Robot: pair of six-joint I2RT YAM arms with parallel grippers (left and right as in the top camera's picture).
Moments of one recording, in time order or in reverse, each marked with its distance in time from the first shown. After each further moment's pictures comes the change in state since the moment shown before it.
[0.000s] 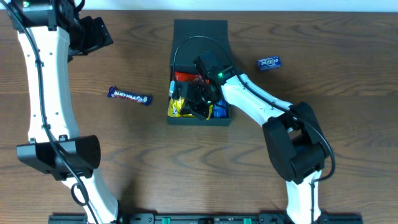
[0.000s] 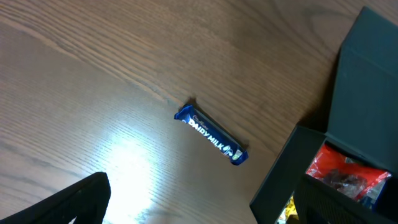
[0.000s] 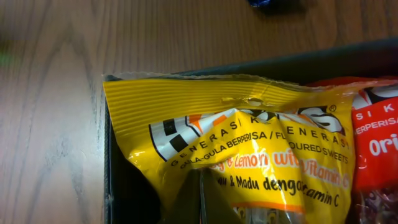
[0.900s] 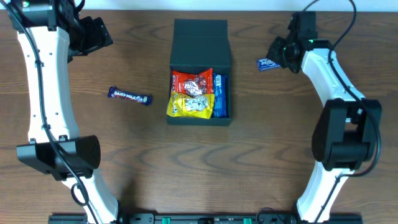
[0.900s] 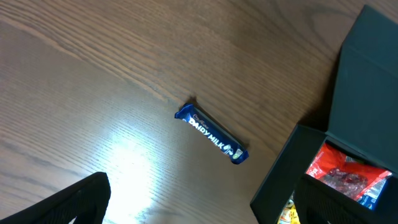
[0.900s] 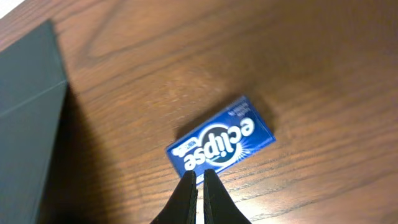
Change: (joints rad) left arm 0.000 0.000 0.000 -0.003 0.000 0.000; right arm -0.538 -0.013 0.109 0.127 0.515 1.268
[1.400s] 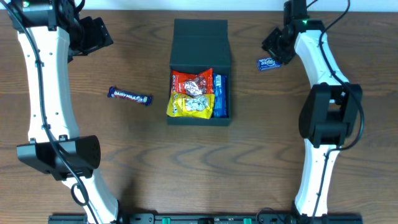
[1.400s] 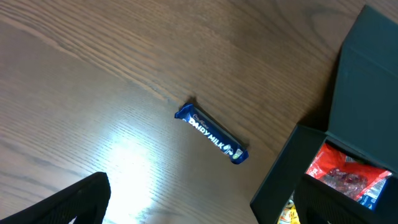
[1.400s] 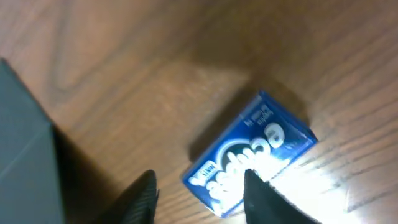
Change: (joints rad) left arm 0.000 0.000 0.000 0.000 0.000 0.000; right arm 0.006 0.283 0.440 -0.349 -0.037 0.265
